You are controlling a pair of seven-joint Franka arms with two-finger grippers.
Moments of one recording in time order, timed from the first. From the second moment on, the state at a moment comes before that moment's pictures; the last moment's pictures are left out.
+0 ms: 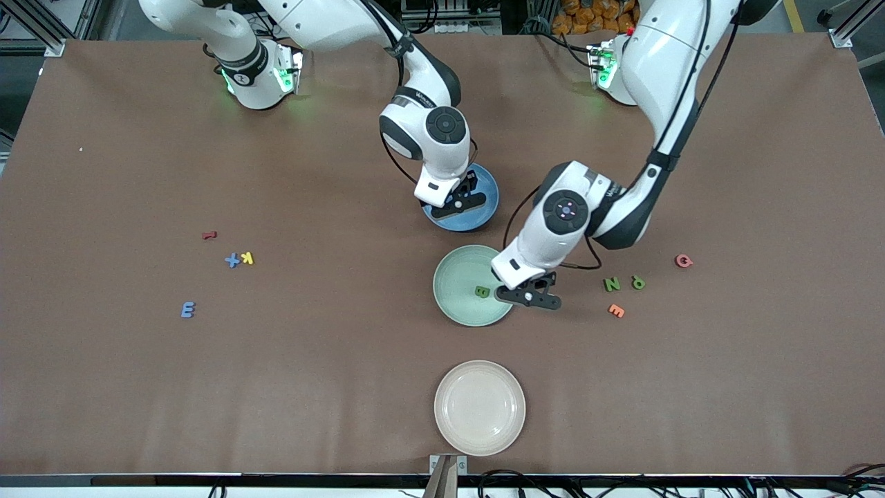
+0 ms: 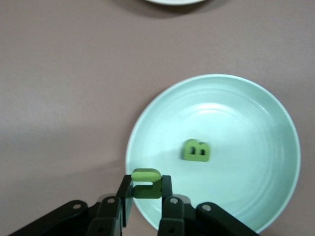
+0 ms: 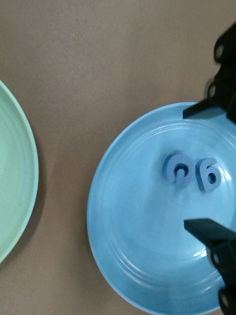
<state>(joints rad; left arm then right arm) -0.40 0.63 -0.19 -1.67 0.09 2.39 -0.44 0.82 0.62 0.11 -1.73 -0.02 2.29 0.61</state>
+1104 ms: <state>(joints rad) -0.44 0.65 -0.21 -1.67 0.09 2.37 -0.70 0.63 0.50 0.10 -1.74 -0.05 2.14 0.36</state>
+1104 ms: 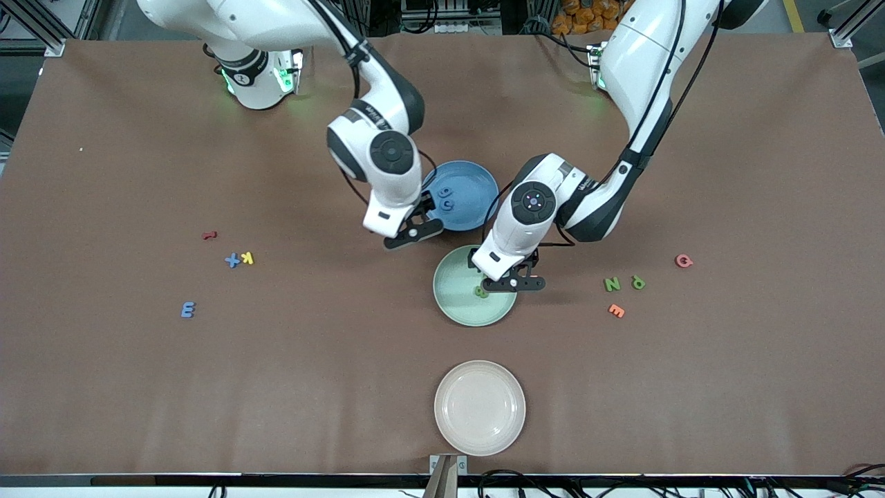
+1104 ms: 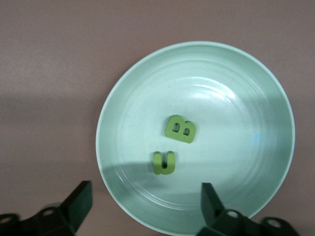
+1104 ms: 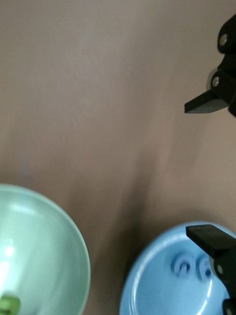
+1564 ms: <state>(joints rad) -0.32 0.58 -0.19 -1.65 0.11 2.22 -0.60 0.43 0.41 0.06 -1.78 -0.07 2.10 0.02</state>
